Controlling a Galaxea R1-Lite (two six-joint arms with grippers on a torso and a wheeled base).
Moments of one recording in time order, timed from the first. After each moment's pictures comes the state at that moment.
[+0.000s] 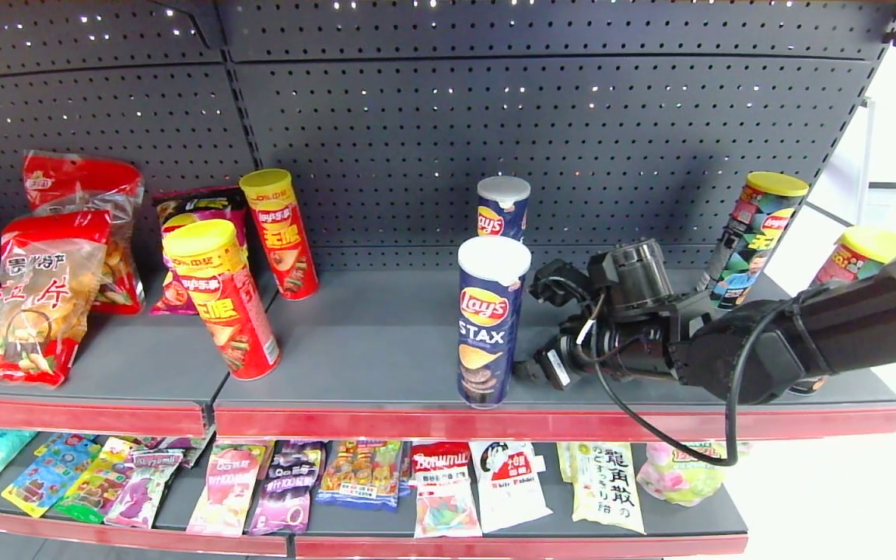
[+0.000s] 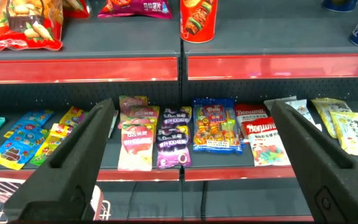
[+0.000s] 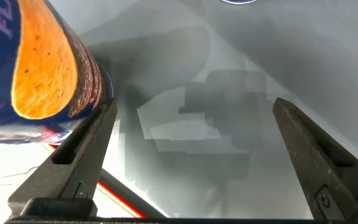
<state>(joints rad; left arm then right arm) -0.06 0.08 0.00 0.00 0.03 0.01 0.52 1.99 -1.07 -0.27 -0.04 -0.22</state>
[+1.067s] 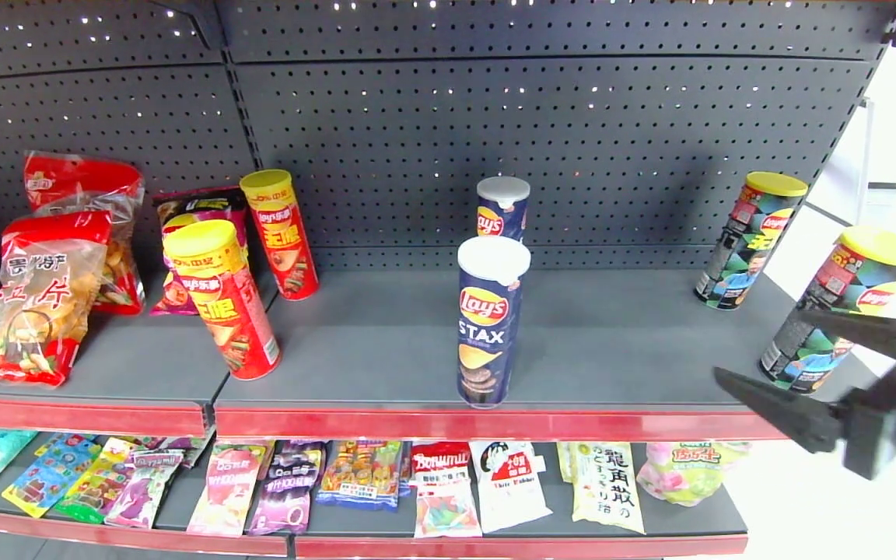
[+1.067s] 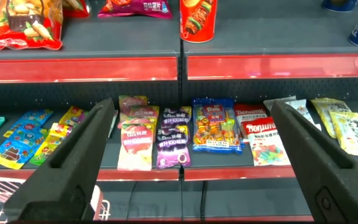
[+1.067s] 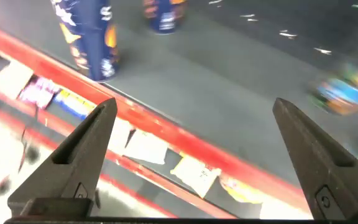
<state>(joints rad) -0.06 0.08 0.00 0.00 0.03 0.01 0.54 1.03 -0.56 -0.21 -0.19 -0.16</state>
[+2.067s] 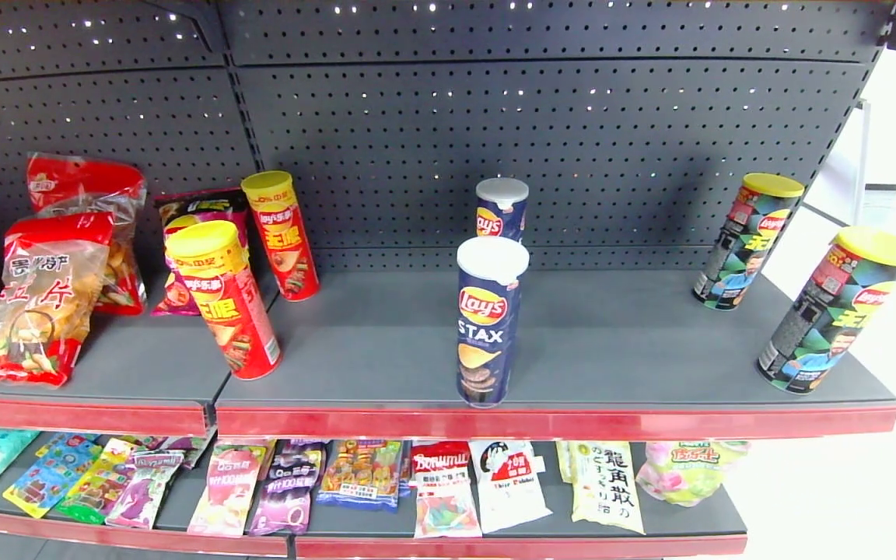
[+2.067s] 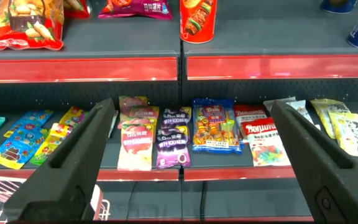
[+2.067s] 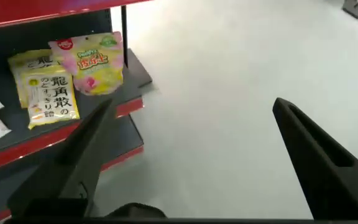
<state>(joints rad) -0.06 0.08 0.00 0.00 0.03 0.00 -0.11 0.17 -0.24 0.43 -0.49 -0.03</state>
